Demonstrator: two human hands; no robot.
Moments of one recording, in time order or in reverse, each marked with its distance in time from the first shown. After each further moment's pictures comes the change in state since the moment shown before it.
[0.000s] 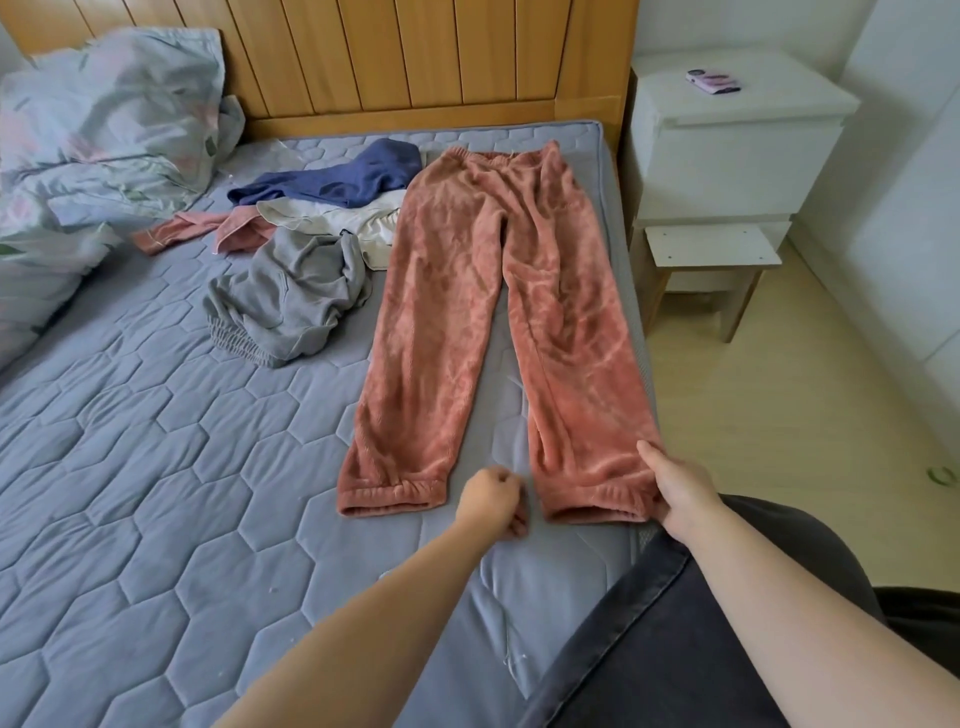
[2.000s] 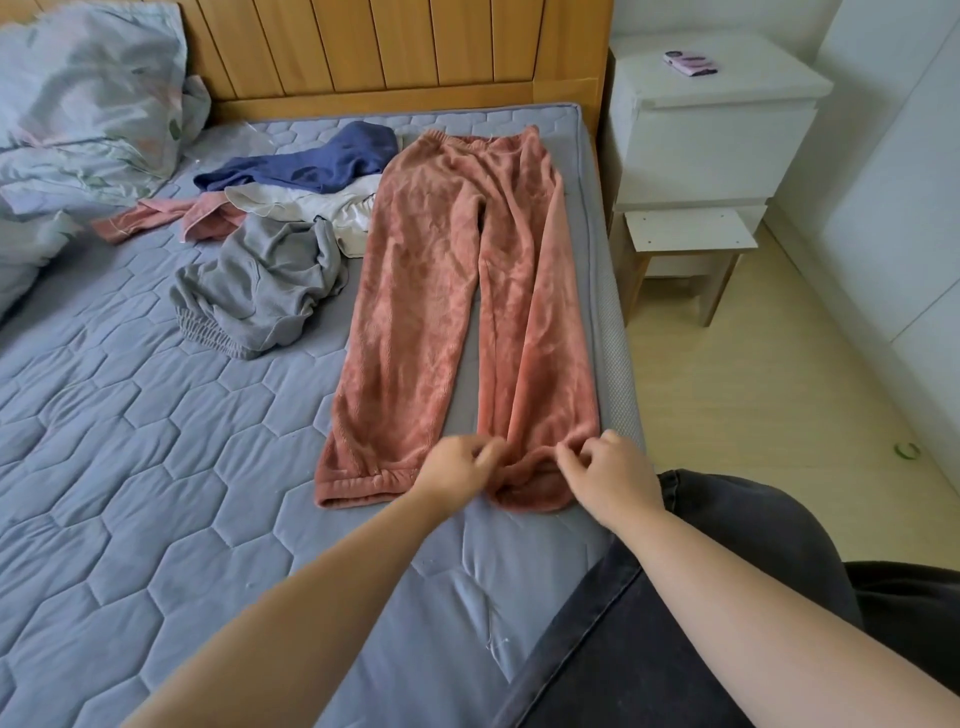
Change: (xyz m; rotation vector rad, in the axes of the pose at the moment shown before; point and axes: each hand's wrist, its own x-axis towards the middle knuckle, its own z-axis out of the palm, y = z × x) left_hand 0.010 0.006 -0.030 0.406 0.062 0.589; right_hand -0.029 0.022 0.024 -1.159 0.121 -0.841
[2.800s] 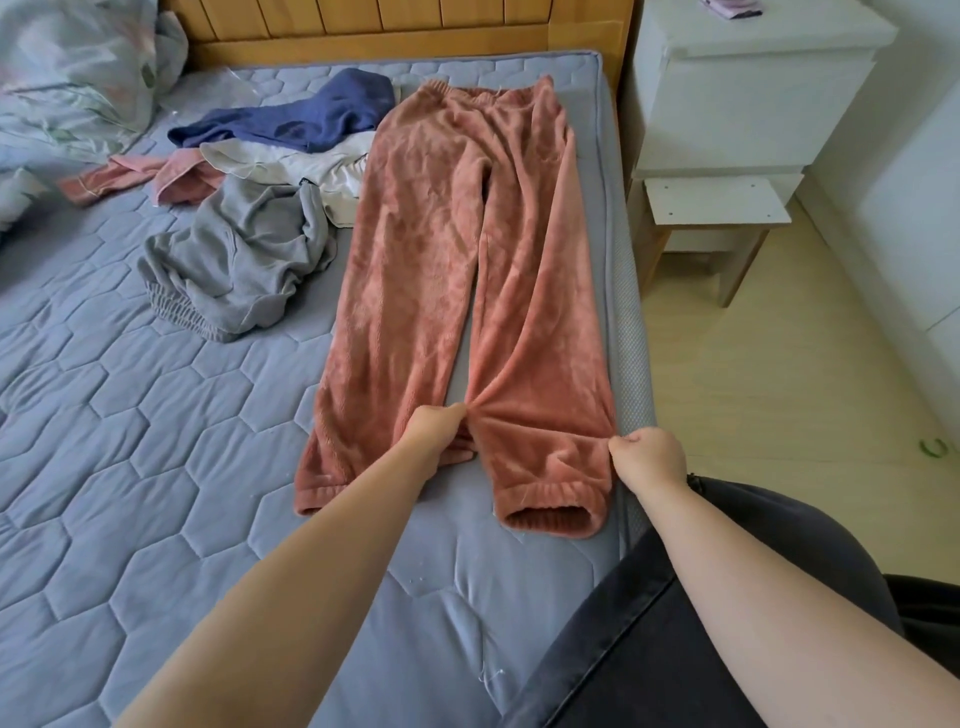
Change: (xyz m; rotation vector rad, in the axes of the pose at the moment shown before) left_hand 0.065 -0.016 -0.007 -0.618 0.092 -0.761; right_hand 0.057 0.031 0.012 0.216 -0.038 0.457
